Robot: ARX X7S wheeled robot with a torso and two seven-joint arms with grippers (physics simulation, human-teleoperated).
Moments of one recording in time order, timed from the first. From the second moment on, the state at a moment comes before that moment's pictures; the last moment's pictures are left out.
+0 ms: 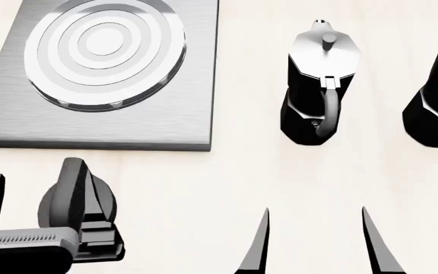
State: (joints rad) left arm -0.19 -0.16 0.36 0.45 -0.07 -0.32 -0.50; right arm -0.05 0.30 -0.28 -0.86 0.00 0.46 0.40
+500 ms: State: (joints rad) left arm -0.21 -0.16 0.37 0.36 -0.07 -0.29 -0.53; right arm -0.05 0.31 -0.28 -0.86 0.01 0.46 0.41
